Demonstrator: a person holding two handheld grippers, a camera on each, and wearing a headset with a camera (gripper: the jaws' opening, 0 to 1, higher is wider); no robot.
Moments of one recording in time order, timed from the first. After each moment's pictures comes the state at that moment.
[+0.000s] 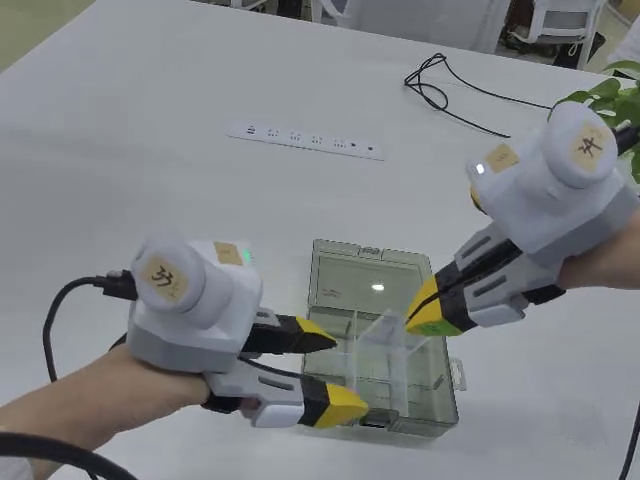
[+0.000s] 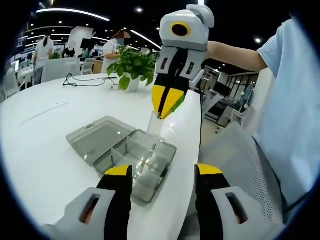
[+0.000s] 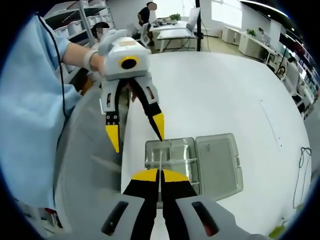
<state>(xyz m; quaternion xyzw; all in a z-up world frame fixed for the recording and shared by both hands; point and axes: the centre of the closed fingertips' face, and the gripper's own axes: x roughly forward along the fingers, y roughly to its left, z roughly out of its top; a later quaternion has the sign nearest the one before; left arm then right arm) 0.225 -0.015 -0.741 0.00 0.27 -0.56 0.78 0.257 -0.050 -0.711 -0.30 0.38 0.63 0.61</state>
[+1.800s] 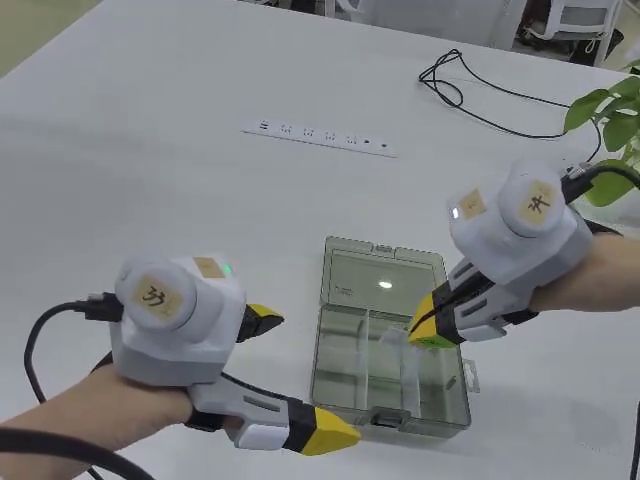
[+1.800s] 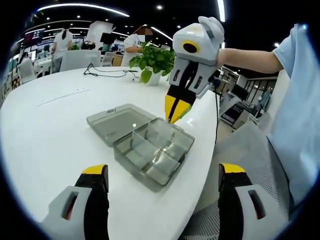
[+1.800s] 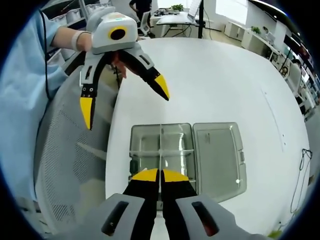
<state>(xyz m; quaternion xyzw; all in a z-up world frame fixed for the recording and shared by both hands) 0.234 0.014 -0.762 -0.01 0.30 -0.49 0.82 0.270 -0.054 -0.758 -0.34 0.39 0.62 0.59</state>
